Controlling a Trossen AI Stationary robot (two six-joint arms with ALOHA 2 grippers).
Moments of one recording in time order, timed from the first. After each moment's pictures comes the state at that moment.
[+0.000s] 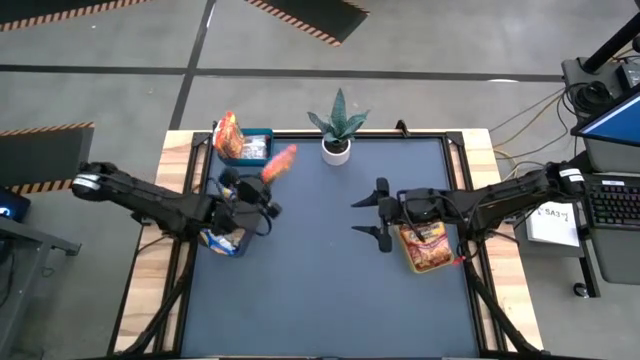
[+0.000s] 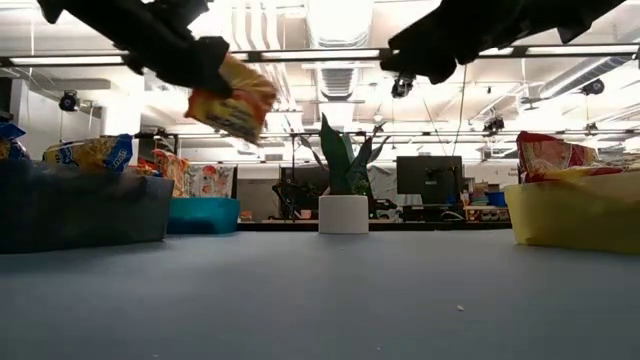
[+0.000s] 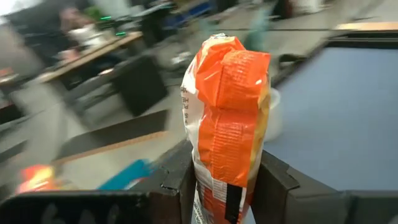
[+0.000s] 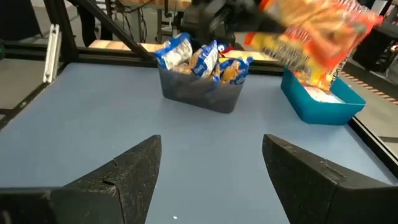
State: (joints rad) left arm -0.21 1.15 0.67 -0.09 -1.16 -0.24; right arm 0.10 1.18 0.64 0.29 0.11 -0.05
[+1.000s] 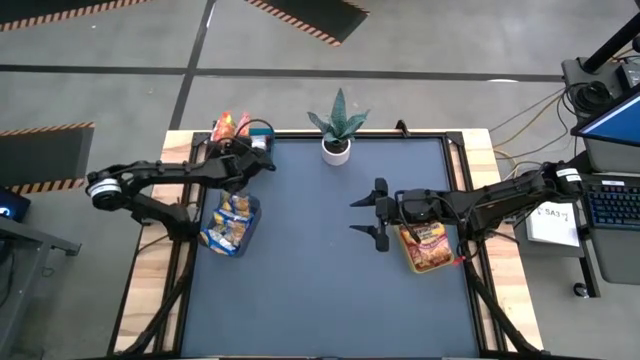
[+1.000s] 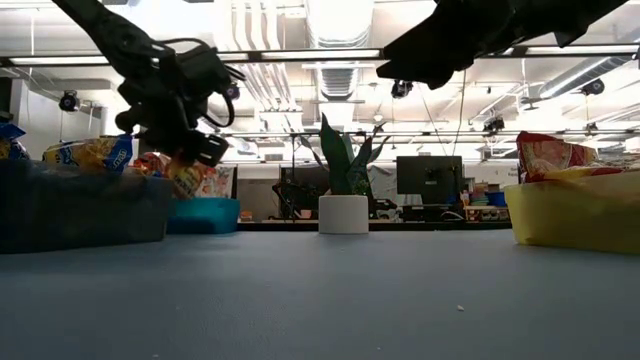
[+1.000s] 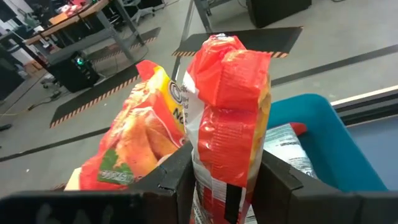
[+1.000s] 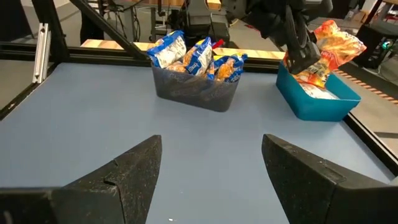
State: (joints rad) left arm 0.45 1.34 0.66 -0.23 -1.10 -0.48; right arm 0.10 1.21 0.63 0.32 0.13 -0.04
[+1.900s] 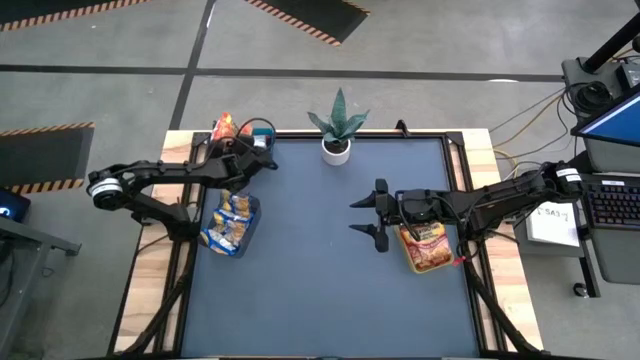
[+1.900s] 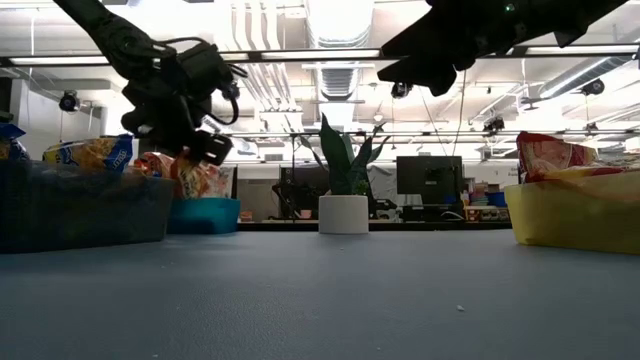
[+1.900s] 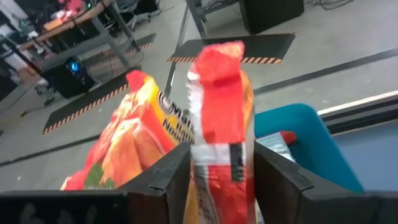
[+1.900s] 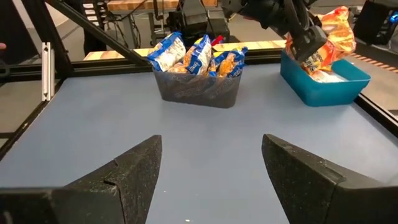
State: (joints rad) left arm 0.45 1.35 0.66 -0.16 -1.09 -0.43; right arm 0.10 1.21 0.63 0.31 0.13 0.08
